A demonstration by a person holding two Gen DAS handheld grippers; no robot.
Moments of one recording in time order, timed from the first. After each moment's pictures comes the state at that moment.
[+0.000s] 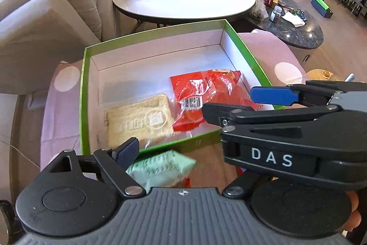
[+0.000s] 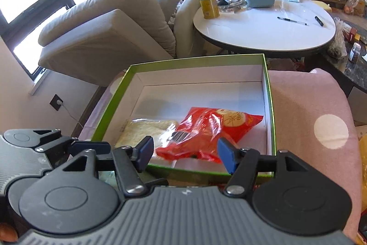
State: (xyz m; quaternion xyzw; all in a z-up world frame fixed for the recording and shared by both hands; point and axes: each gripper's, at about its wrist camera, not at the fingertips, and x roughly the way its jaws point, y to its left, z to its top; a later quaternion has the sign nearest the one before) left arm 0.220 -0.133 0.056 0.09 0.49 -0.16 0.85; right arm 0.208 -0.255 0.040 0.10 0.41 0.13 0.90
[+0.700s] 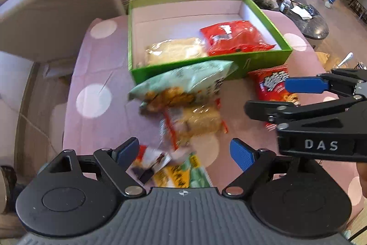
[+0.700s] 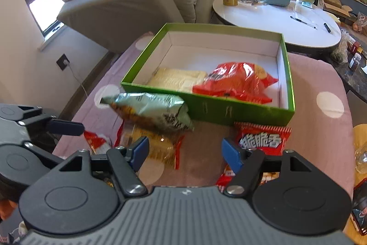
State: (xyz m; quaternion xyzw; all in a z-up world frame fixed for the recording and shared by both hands) left arm 0.134 -0.052 0.043 0.07 0.51 -0.13 0.85; right arm 0.130 -0.204 0.031 0.01 0.43 0.15 0.89
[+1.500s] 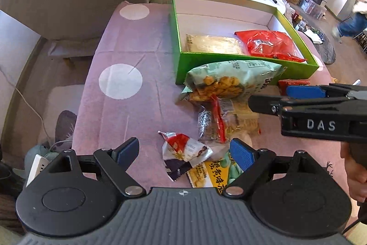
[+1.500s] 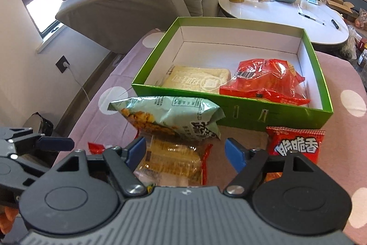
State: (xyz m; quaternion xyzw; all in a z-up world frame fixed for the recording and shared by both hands) left arm 0.141 0.014 0.015 -0.01 0.50 -0.12 0.86; right arm 0.151 -0.161 0.010 0.03 0.43 0.14 0.89
